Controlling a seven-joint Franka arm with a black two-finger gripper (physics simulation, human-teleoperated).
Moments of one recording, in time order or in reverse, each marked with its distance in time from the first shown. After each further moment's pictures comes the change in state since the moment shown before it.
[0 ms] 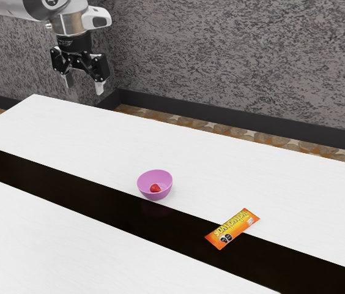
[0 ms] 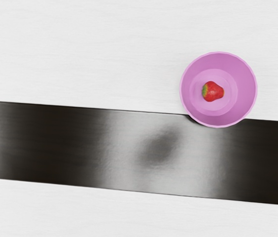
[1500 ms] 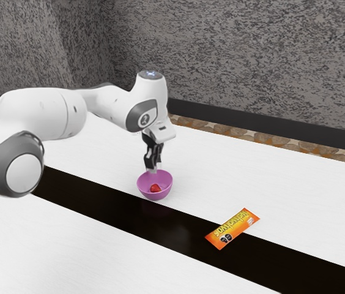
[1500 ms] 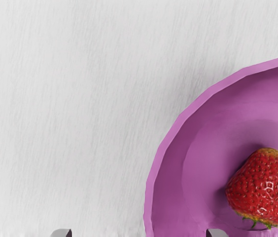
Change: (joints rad) arm 0.026 0.621 -0.134 0.074 0.114 0.540 1.223
